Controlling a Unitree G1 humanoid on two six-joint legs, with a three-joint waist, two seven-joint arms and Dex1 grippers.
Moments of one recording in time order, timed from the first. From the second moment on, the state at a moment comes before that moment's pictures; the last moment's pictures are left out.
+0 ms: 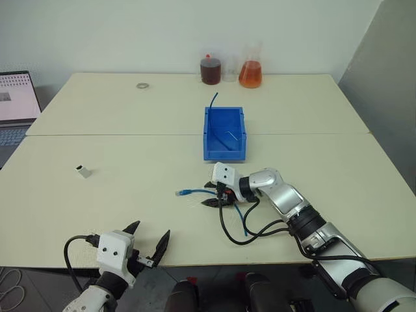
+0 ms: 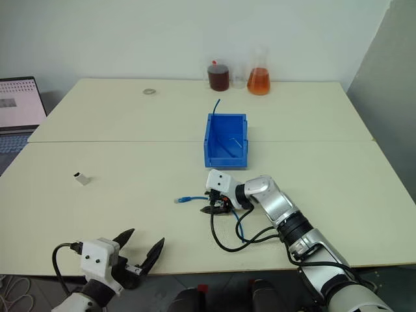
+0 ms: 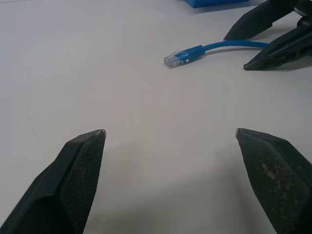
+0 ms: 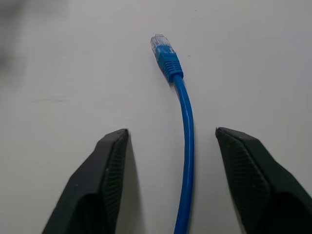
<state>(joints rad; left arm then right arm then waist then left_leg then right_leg) 0.57 0.31 0.21 -0.57 -0.24 0.19 -0.49 -0.73 -0.21 0.46 0.40 0.00 0.30 1.00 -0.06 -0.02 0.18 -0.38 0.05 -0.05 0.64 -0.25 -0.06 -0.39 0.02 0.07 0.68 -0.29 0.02</state>
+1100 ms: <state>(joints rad) -0.59 0.69 -0.15 0.67 -0.15 -0.23 -1.43 -0.46 -0.60 0.11 -0.33 0.39 0.91 0.87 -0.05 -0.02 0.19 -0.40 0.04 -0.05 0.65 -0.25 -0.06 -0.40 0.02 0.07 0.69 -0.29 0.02</state>
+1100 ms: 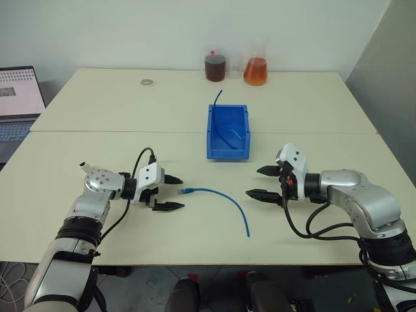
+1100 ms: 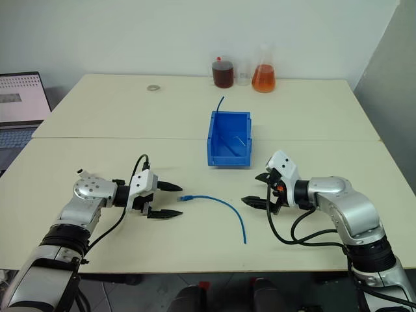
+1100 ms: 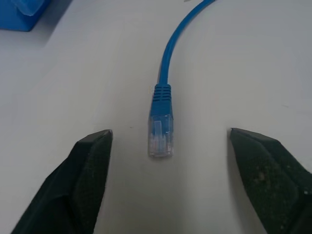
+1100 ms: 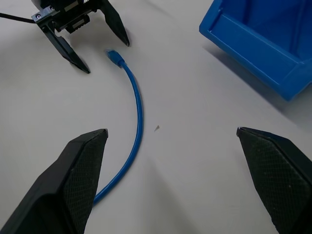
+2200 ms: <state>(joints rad) -0.61 0.48 0.06 -0.22 -0.63 0.84 -0.95 -0.63 -0.49 -0.21 -0.39 1.01 1.28 0.74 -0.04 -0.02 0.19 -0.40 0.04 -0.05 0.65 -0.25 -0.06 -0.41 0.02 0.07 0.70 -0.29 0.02</state>
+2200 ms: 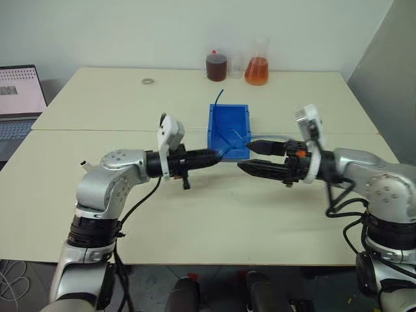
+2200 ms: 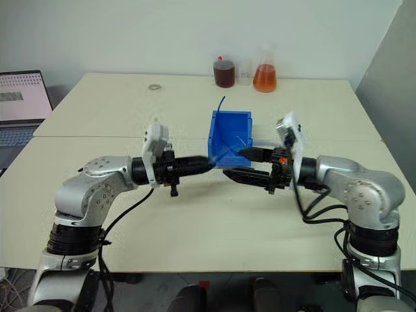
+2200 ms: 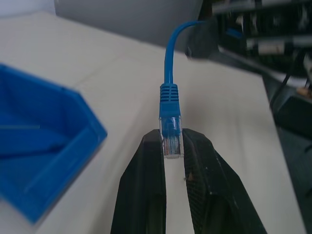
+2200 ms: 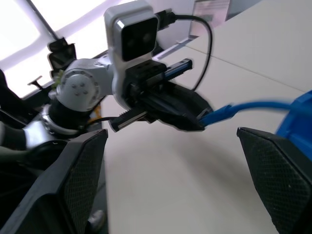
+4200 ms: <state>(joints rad) -0.49 0.50 0.08 -0.37 -0.93 0.96 -0.74 -0.65 -0.50 -0.11 -0.17 1.07 1.14 0.69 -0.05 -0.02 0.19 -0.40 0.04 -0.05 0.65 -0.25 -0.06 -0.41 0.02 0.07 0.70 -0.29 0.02</state>
